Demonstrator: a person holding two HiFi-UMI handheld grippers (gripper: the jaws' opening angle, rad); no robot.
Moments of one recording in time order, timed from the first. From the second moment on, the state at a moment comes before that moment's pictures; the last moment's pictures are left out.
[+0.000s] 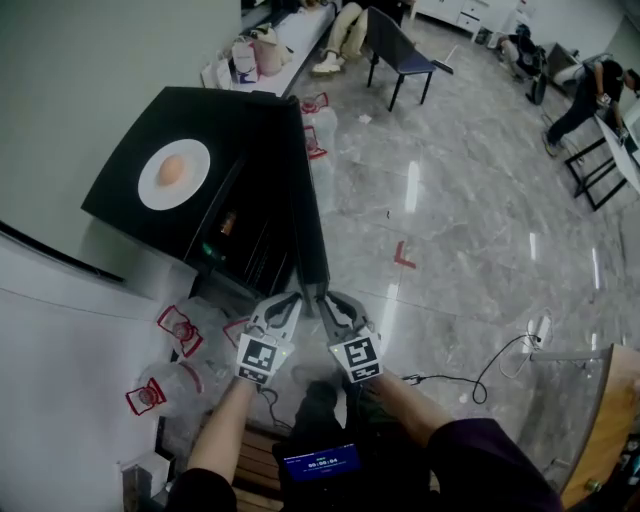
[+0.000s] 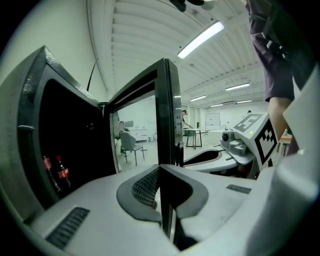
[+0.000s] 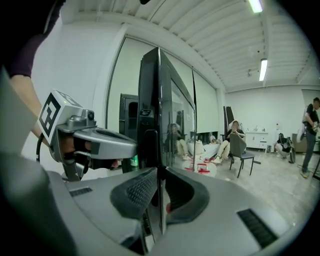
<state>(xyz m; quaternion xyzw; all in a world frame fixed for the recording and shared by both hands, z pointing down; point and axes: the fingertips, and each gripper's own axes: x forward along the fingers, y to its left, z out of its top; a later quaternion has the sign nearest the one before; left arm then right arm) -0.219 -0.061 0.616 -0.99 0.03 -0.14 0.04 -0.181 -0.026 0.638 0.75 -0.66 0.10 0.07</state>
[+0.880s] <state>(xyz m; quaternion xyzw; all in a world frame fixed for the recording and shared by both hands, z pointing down) -0.024 0.043 0.623 -0.99 -0.07 -0.14 0.03 -0.017 0.110 0.620 0.84 -0.54 0.06 0.11</state>
